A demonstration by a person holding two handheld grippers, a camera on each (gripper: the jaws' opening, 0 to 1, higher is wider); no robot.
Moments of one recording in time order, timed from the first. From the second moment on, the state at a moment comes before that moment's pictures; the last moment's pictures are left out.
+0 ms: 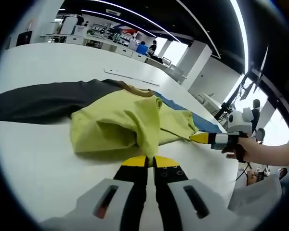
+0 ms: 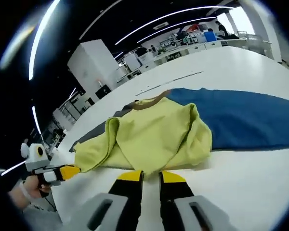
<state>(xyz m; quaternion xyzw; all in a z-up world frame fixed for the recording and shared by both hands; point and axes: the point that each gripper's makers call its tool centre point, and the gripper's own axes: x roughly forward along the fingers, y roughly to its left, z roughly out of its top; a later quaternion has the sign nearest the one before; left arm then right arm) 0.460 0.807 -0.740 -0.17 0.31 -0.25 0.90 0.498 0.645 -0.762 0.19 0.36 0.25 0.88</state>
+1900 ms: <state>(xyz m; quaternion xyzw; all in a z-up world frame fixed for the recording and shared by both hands) 0.326 0.899 -0.748 -0.06 0.44 -0.28 0.85 0.336 0.566 -0.721 0.19 0.46 0.30 0.81</state>
